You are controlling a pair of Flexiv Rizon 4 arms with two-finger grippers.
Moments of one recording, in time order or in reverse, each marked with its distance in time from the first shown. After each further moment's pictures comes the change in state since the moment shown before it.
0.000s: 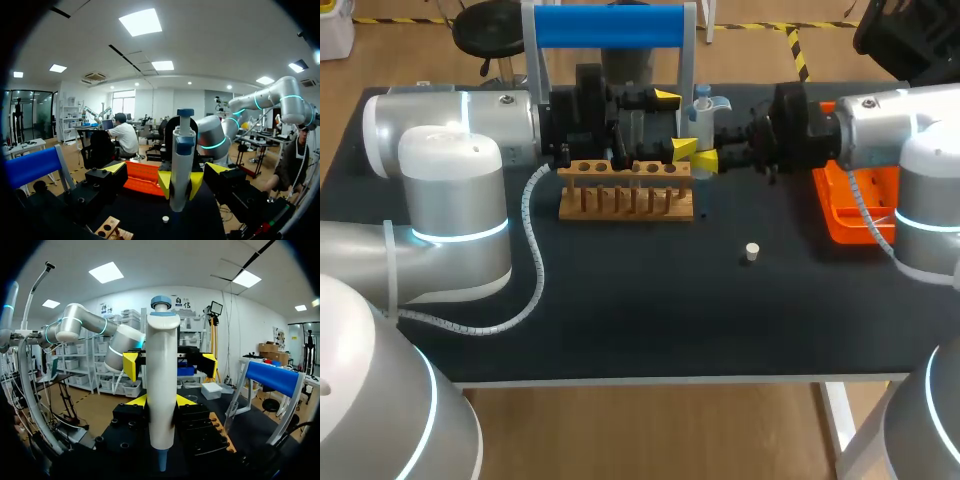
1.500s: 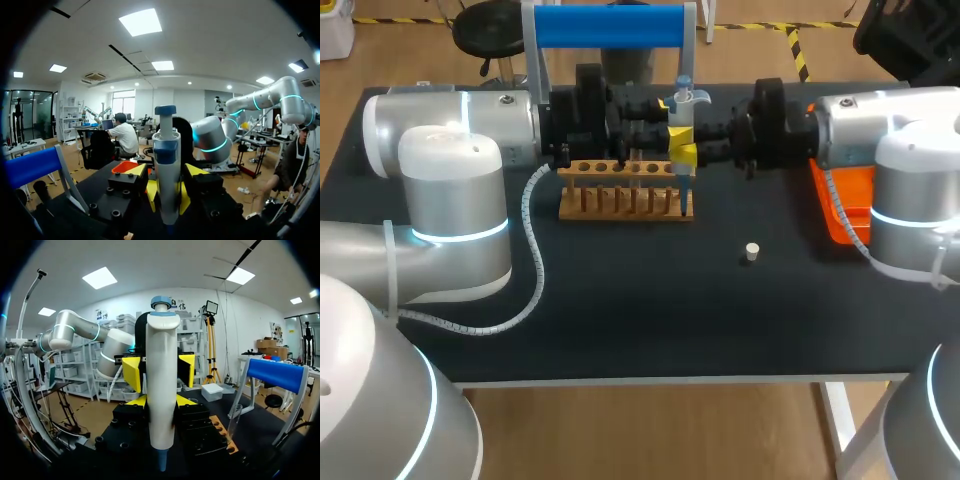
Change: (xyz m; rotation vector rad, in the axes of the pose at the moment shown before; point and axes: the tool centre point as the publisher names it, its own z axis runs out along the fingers) left arm 0.000 0.000 0.000 0.000 0.000 0.000; right arm -0.011 0.003 0.025 -0.032 -0.010 0.057
